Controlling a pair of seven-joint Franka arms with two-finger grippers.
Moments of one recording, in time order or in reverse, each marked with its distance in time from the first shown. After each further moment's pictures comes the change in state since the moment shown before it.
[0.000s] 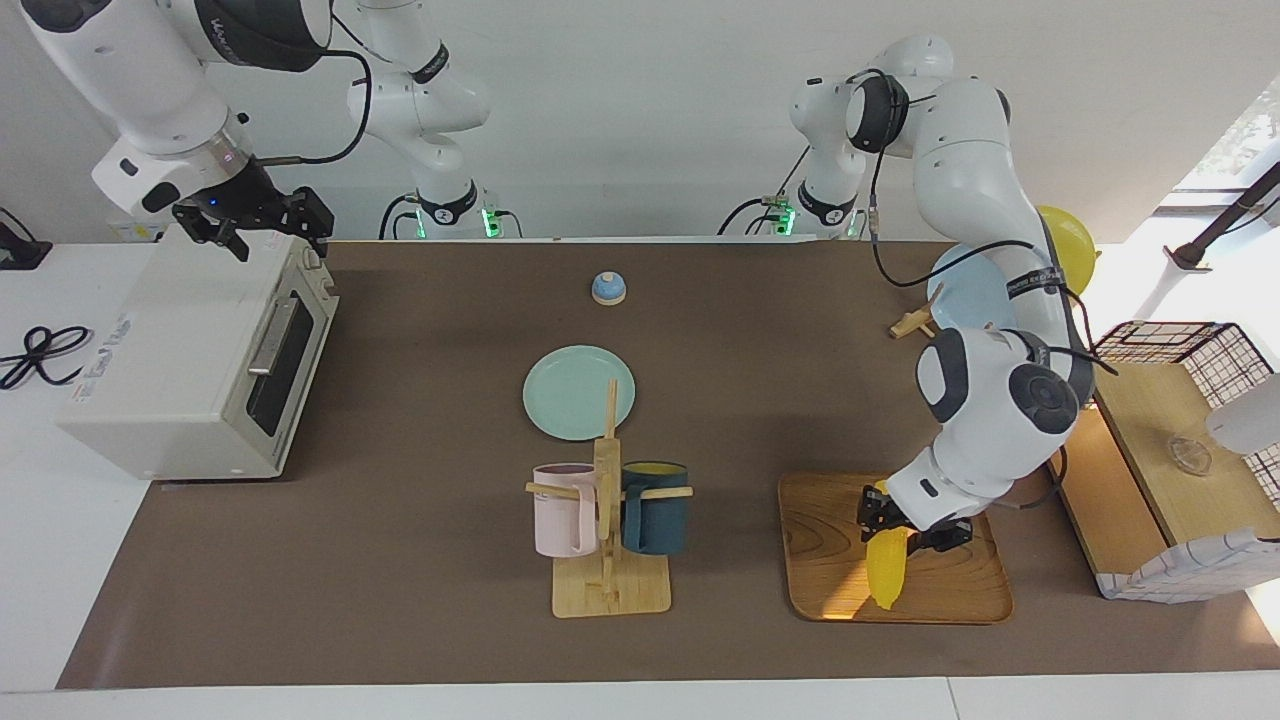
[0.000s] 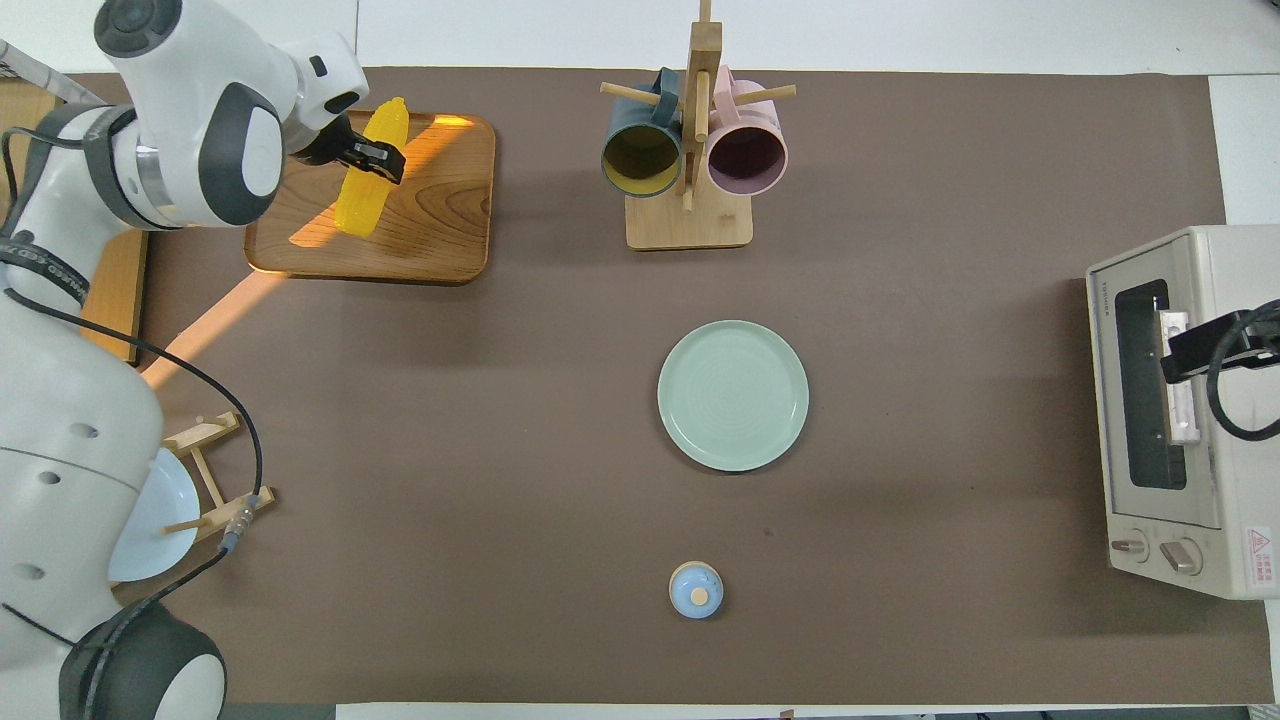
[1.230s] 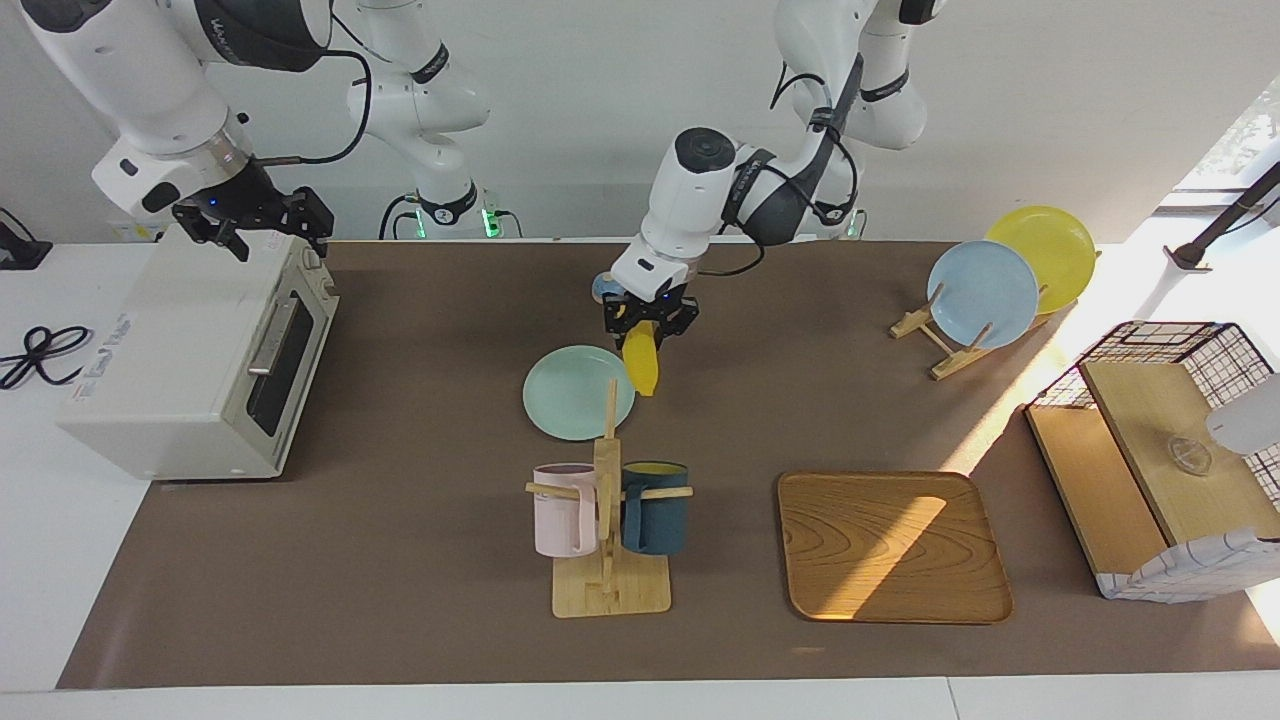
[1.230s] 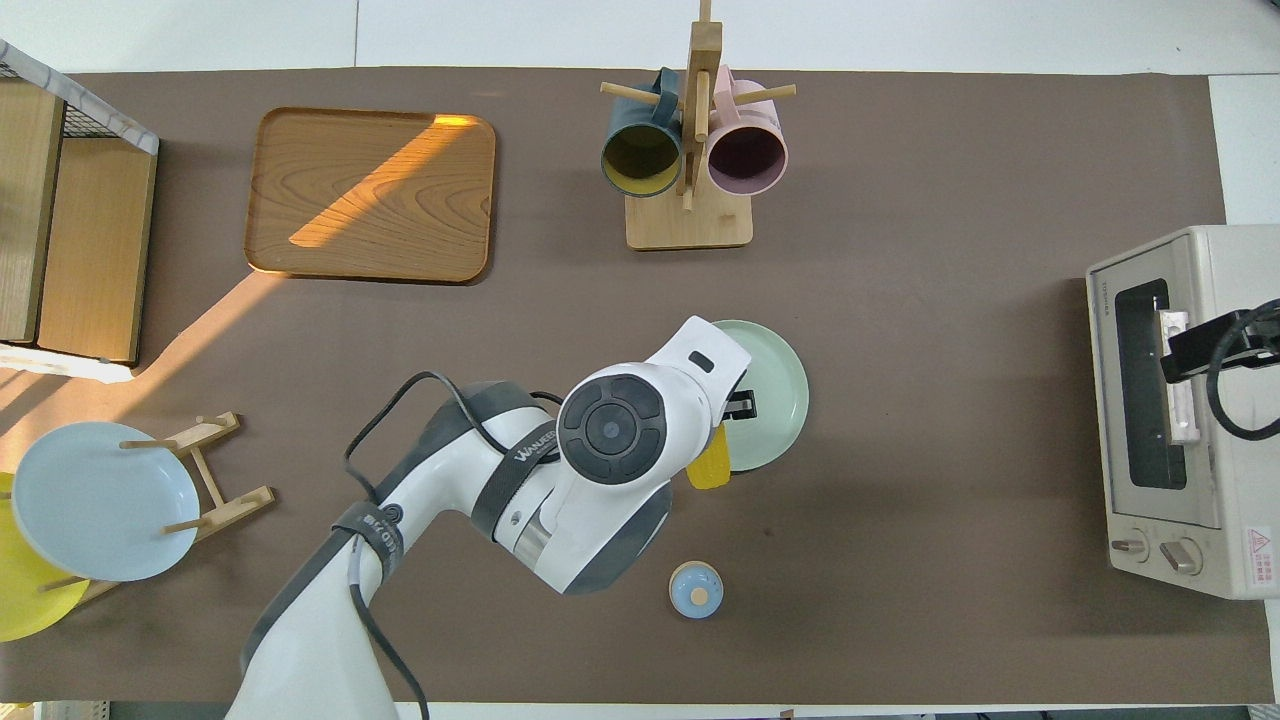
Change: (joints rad) left arm -0.640 -0.408 -0.012 -0.728 -0.042 0.465 -0.981; right arm 0.000 0.000 0.000 0.000 0.000 0.000 0.000
